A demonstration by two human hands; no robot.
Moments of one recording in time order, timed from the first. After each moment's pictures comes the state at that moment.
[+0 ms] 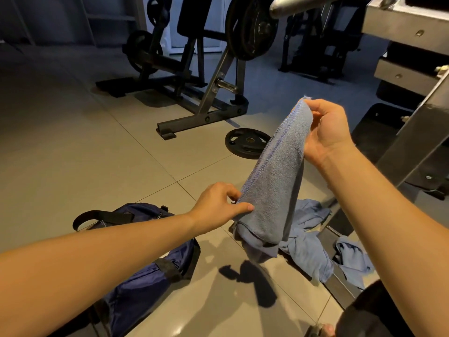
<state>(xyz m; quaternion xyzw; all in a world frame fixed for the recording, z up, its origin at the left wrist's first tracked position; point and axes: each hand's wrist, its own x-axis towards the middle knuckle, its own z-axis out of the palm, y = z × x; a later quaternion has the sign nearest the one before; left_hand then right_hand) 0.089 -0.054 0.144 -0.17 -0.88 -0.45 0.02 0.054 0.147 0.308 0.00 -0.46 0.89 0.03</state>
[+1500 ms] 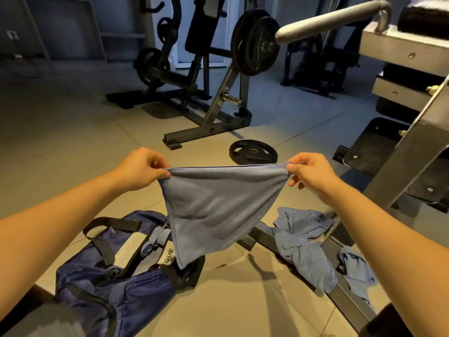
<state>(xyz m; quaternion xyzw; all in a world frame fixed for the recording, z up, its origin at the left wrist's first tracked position) 0.071 -0.223 0.225 -0.05 -0.96 -0.28 0.06 0.056 0.175 0.243 -0.01 -0.87 0.49 0.03</state>
